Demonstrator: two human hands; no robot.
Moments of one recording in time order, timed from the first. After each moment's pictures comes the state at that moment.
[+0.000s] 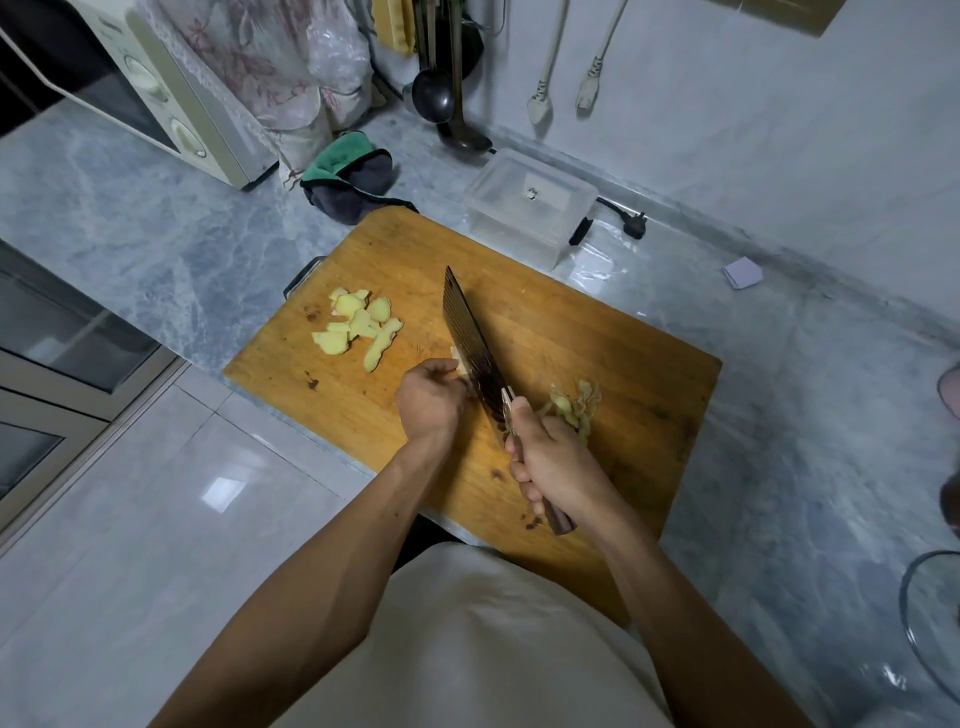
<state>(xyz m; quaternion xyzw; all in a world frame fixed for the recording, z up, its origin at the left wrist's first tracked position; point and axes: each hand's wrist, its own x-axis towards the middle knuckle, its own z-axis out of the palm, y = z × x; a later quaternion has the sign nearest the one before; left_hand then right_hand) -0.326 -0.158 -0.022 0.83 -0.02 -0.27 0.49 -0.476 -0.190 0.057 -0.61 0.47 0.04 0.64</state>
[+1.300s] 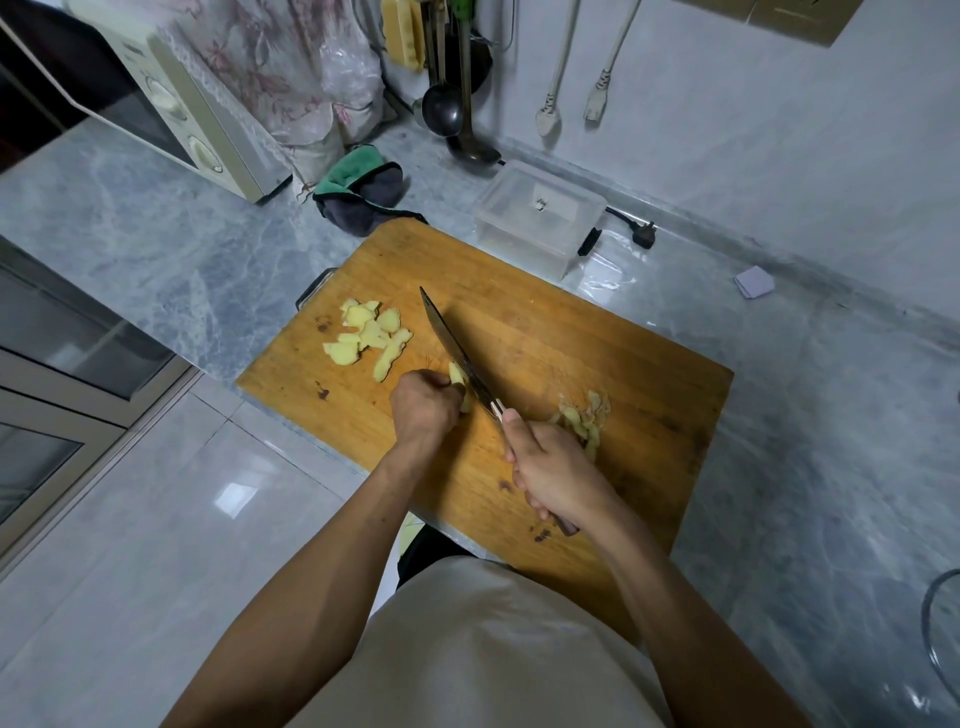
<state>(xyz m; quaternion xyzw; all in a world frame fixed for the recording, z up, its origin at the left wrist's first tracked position) -0.303 -0.153 -0.014 0.84 -0.02 -0.32 0.44 -0.469 -0.194 0.052 -0.70 0.42 0.05 0.58</state>
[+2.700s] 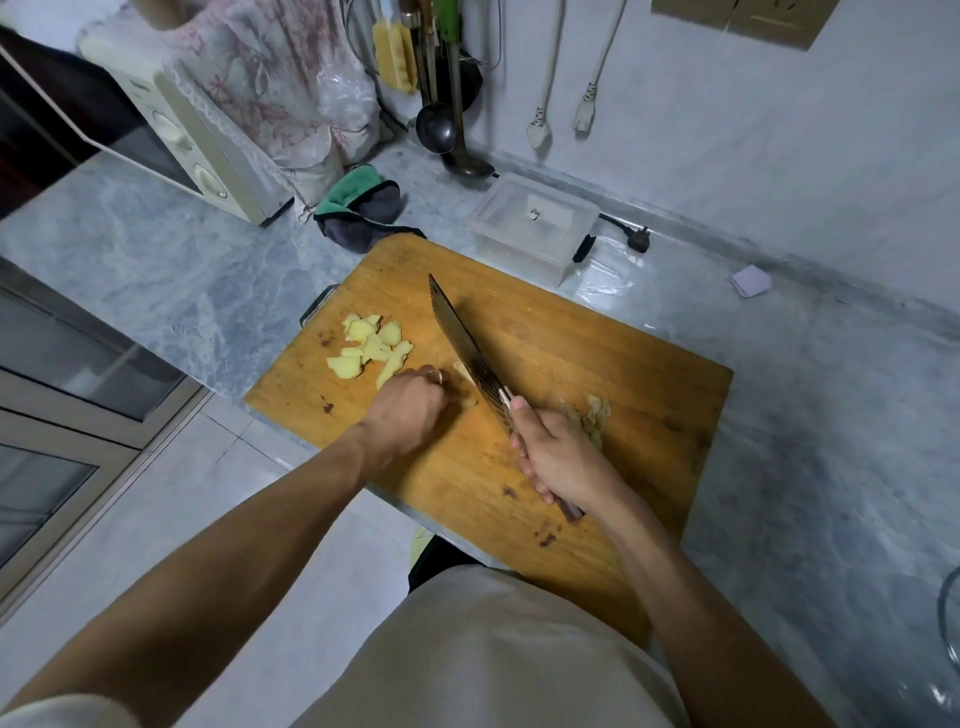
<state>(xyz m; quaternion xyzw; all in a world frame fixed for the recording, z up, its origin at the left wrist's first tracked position) -0.269 -0.132 0.005 0.81 -0.57 -0.14 0.00 -0.467 -0.209 0.049 -0.69 0.41 0.02 0.60</state>
